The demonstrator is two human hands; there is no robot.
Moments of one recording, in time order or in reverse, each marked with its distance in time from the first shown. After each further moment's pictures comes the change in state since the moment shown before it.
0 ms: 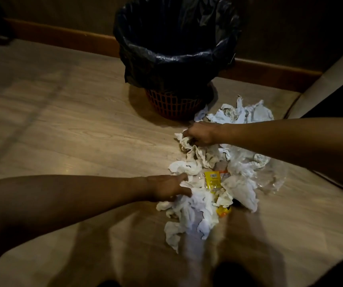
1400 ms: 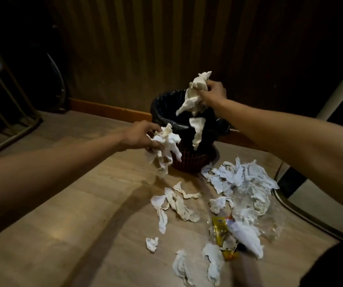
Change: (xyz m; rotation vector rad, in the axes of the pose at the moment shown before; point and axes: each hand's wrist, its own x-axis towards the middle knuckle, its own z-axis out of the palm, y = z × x) left_hand -0.164 -0.030 -0.231 -0.620 0.746 -0.561; right_hand -0.046 -0.026 -0.264 0.967 1.143 0.430
